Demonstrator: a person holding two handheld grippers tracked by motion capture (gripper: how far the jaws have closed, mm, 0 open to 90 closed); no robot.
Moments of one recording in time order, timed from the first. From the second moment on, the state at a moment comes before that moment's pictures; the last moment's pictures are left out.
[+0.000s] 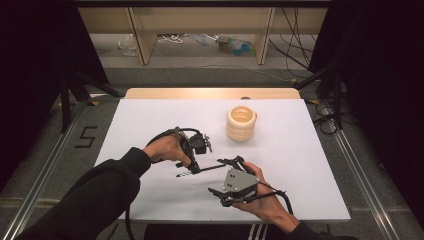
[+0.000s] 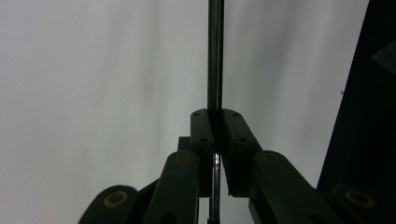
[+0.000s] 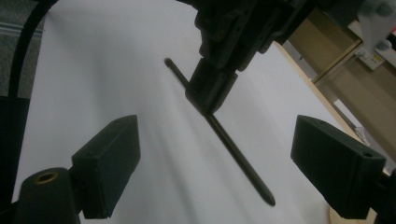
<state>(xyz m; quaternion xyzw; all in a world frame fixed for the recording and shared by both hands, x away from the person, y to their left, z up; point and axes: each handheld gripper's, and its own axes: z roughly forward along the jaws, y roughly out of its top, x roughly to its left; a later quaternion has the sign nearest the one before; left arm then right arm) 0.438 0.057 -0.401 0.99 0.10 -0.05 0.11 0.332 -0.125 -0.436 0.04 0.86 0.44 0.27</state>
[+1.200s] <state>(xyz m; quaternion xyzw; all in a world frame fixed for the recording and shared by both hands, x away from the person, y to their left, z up) 0.421 0.044 -0.387 0.99 0.07 -0.06 0.09 0.332 -0.095 -0.447 -0.11 0.86 0.25 0.42</state>
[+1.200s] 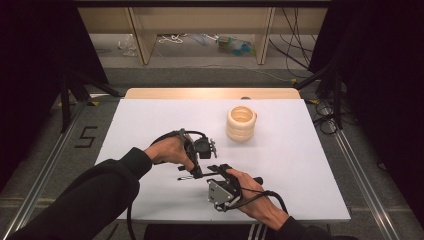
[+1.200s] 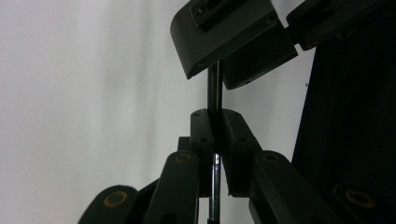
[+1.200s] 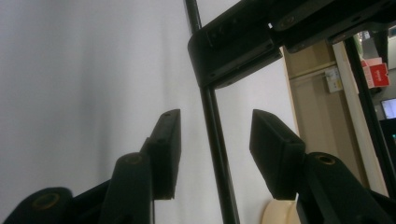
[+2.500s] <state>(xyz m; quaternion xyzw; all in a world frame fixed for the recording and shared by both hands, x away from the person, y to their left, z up) 0.420 0.040 -0.386 0.99 0.08 -0.07 0.09 0.327 -0.082 -0.451 -0.18 0.86 0.20 0.44</state>
